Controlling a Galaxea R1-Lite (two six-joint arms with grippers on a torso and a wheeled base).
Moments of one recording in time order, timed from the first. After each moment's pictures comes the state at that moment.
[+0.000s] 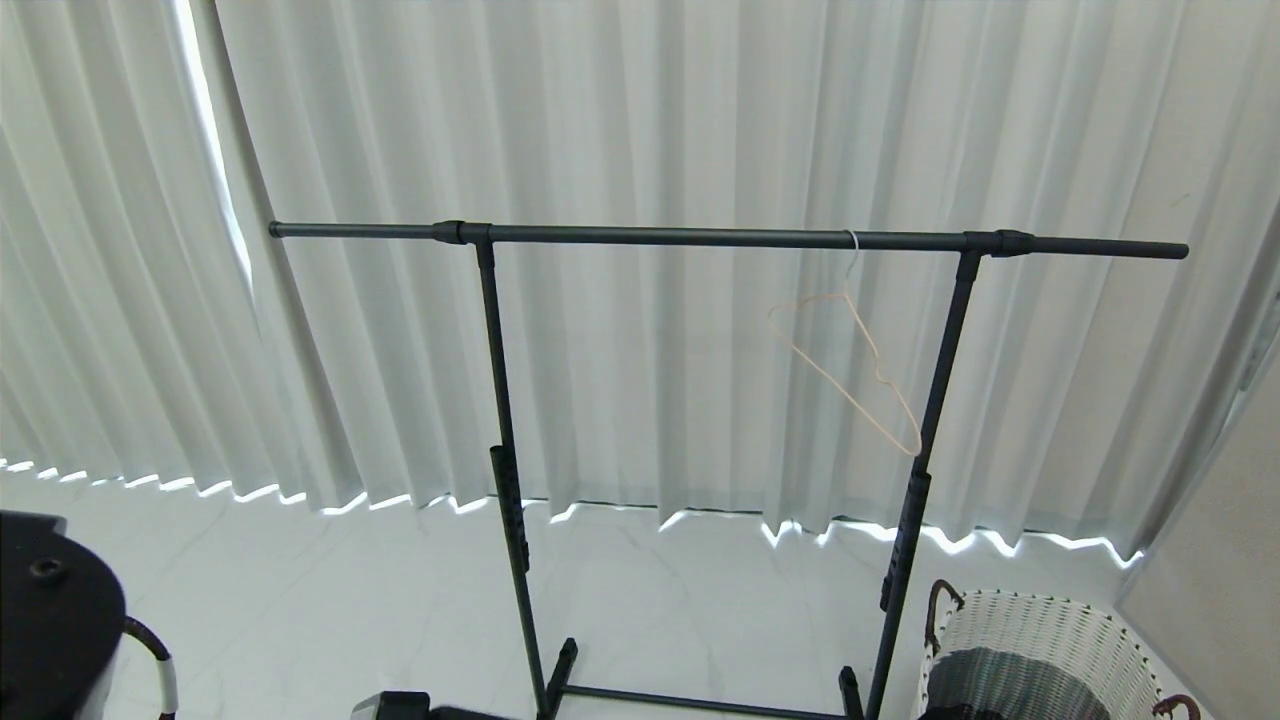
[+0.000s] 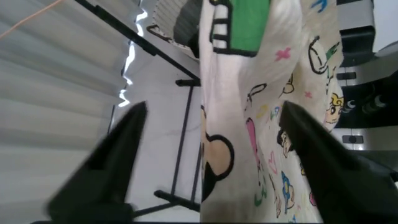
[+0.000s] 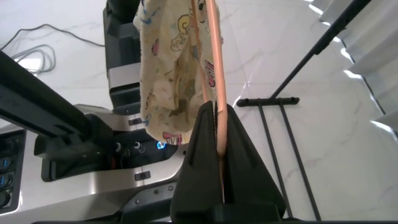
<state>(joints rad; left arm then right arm) -1.03 1.19 -0.68 0.11 -0.23 0.58 1.33 1.07 -0.48 -0.16 0.09 0.04</state>
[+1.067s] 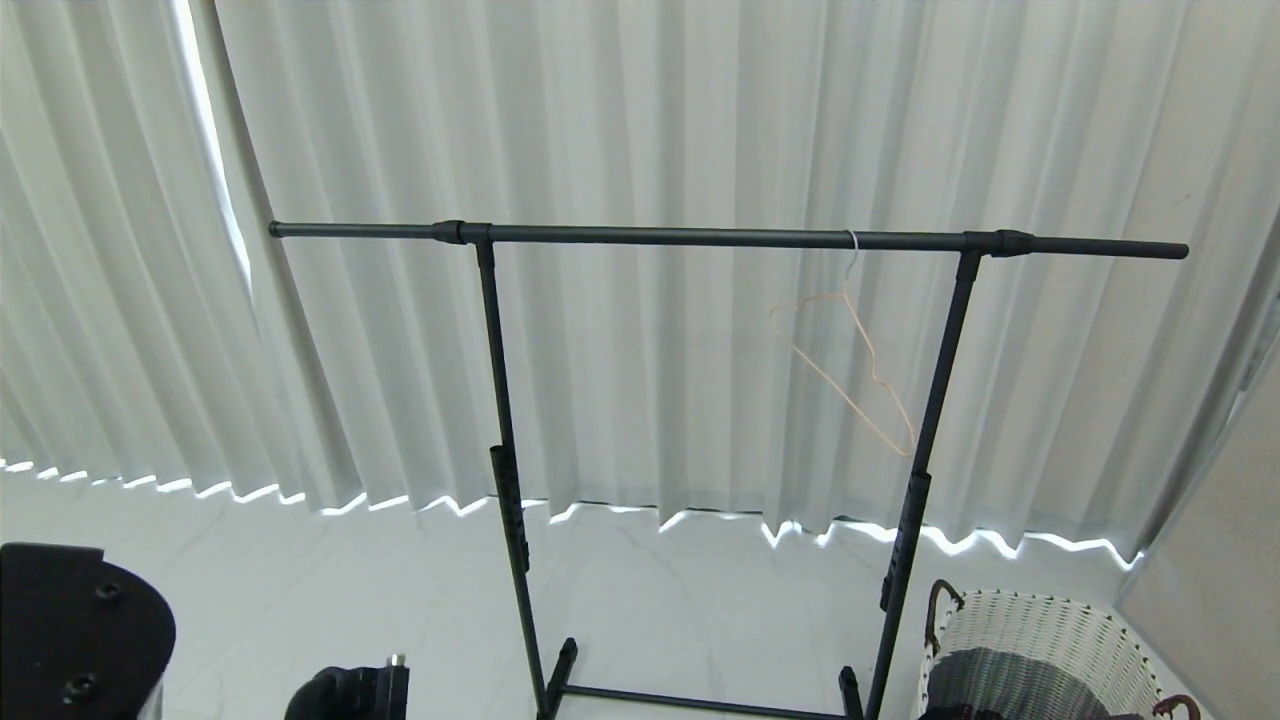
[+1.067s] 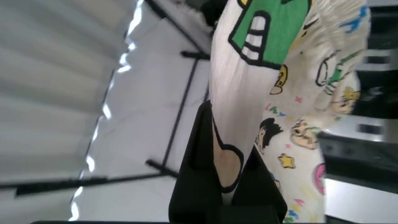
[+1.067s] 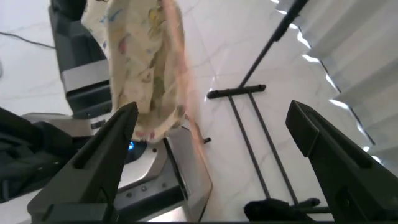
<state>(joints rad) -0.93 1.17 -0.58 0.08 -0.11 0.52 1.32 1.05 -0.45 -0.15 -0.07 0.03</state>
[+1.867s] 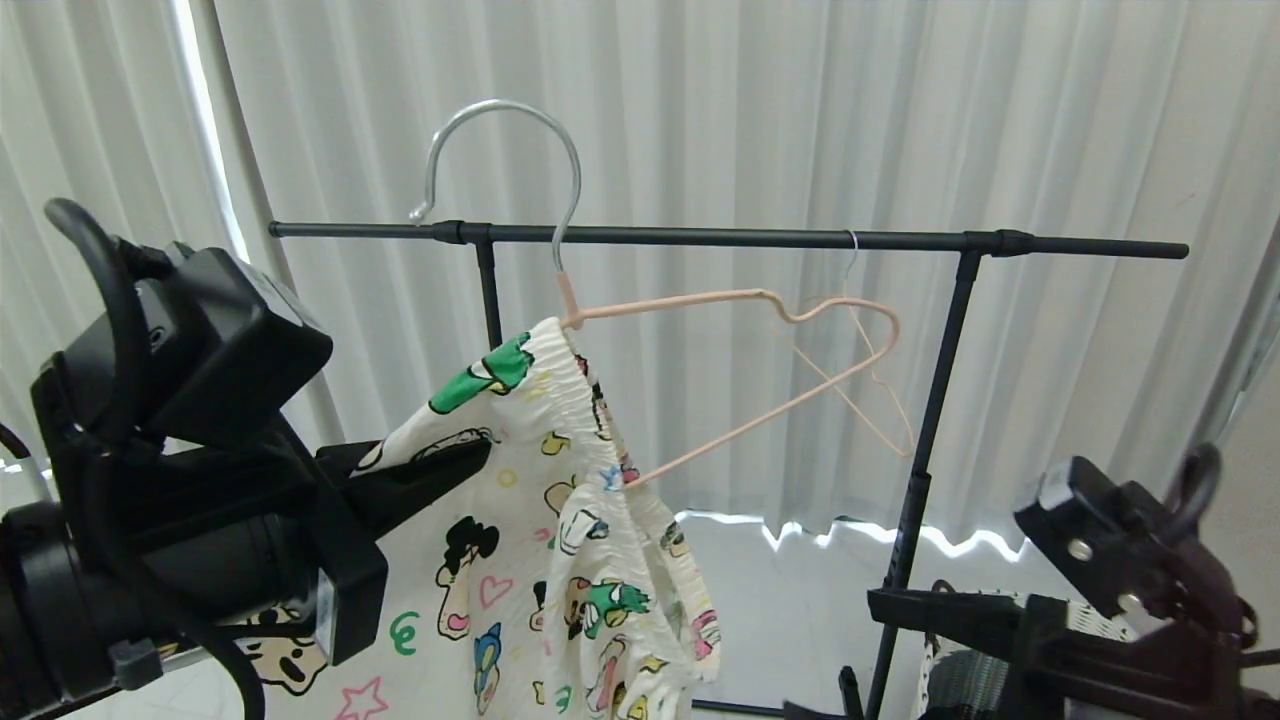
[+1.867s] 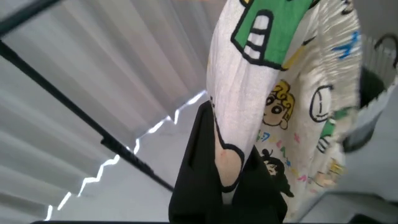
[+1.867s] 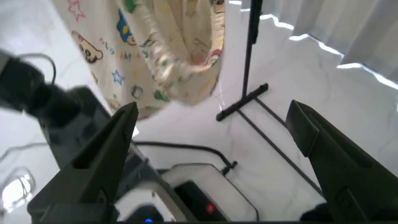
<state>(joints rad) -0.72 1.16 -0.74 -0.15 0.06 0.32 1.17 1.33 -0.57 -0.42 -0.16 0.39</state>
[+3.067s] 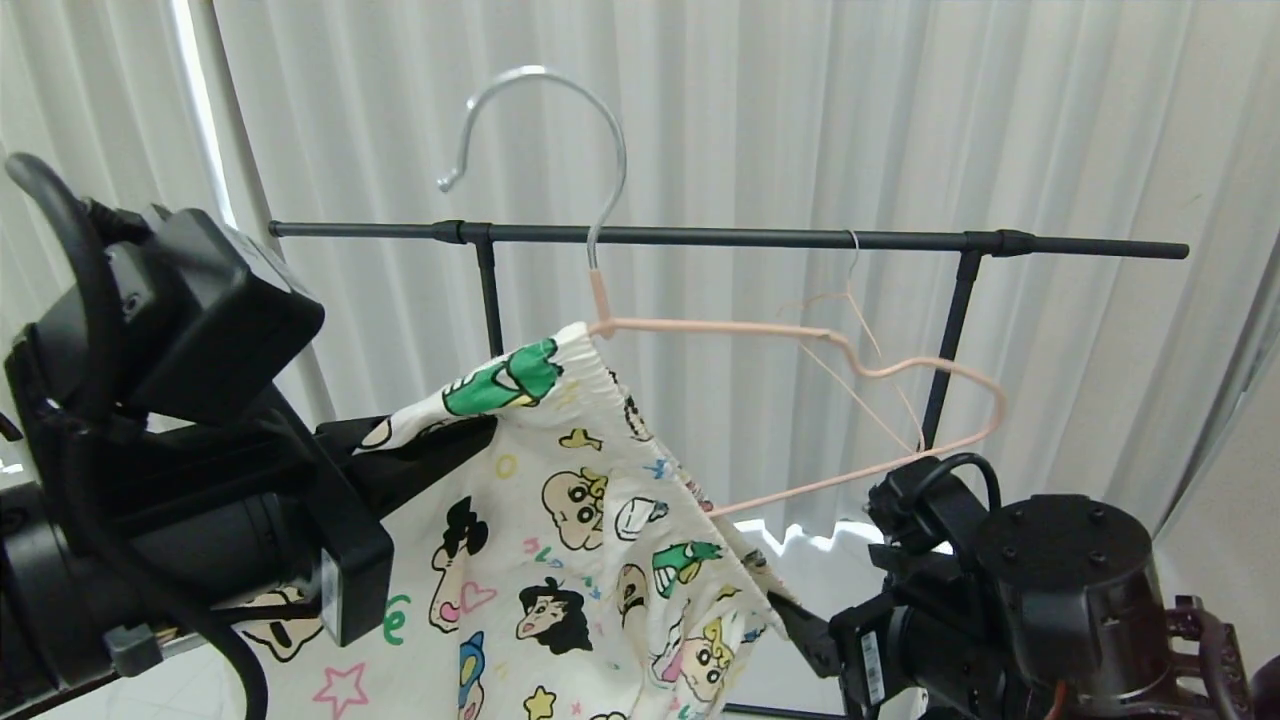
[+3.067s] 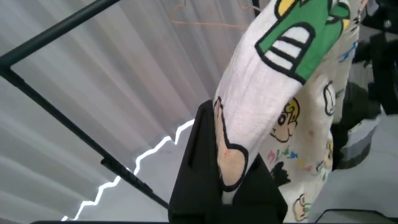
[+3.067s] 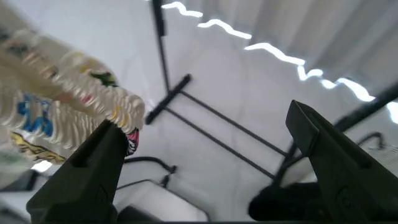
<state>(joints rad) -0.73 1.17 -0.75 -0.18 0.11 0.34 0.97 1.62 -0.55 -0.57 -0.39 0.28</state>
